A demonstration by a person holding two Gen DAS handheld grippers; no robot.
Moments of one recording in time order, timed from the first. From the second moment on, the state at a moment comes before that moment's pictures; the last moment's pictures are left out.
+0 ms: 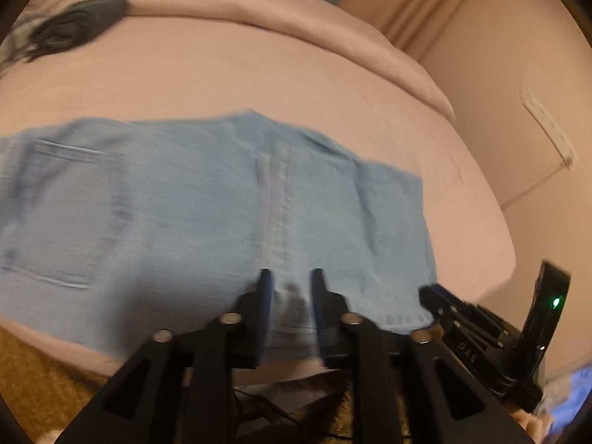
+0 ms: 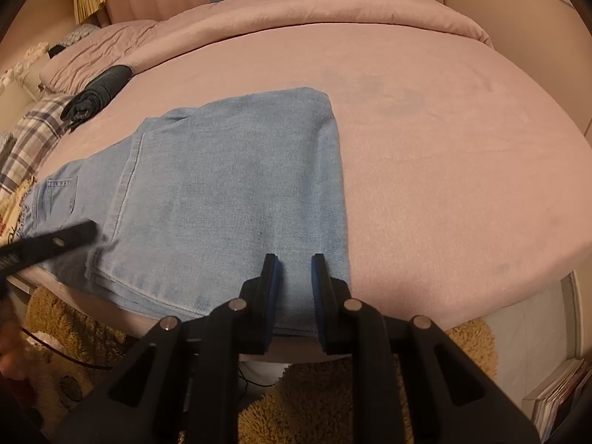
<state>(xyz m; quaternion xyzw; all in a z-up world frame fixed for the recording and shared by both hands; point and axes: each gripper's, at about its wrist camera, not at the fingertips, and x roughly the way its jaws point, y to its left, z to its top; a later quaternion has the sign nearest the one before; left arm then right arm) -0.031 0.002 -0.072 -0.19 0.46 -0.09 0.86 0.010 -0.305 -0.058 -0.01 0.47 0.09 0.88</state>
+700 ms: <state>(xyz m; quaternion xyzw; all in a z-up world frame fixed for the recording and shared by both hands) -0.069 0.181 -0.075 -0.26 0.37 0.21 0.87 0.020 -0.225 -0.035 -0.03 0.46 0.15 0.88</state>
